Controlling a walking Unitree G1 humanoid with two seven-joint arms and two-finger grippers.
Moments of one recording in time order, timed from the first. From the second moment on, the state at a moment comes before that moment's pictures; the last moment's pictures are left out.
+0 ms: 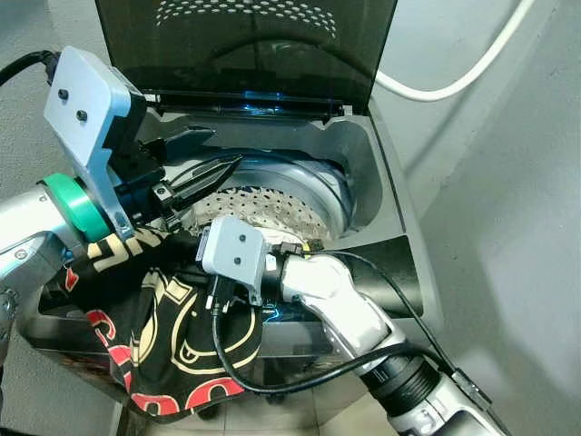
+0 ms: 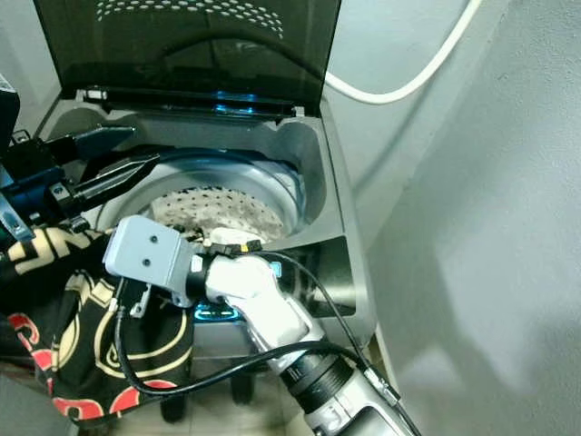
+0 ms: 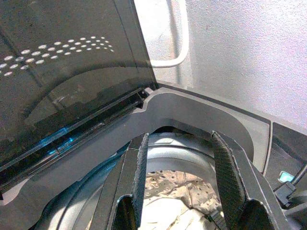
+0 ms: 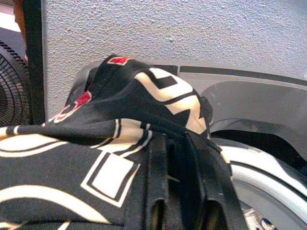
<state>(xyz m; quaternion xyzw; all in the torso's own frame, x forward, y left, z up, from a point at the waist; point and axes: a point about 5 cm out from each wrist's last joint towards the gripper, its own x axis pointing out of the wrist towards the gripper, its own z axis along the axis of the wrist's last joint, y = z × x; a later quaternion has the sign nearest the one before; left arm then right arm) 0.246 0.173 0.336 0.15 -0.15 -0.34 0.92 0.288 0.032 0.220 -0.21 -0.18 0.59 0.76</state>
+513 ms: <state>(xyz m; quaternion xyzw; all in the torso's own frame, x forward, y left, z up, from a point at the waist) 0.247 0.173 0.335 0.14 -0.15 -0.34 0.92 0.343 -0.008 0.253 -0.24 -0.23 0.39 0.86</state>
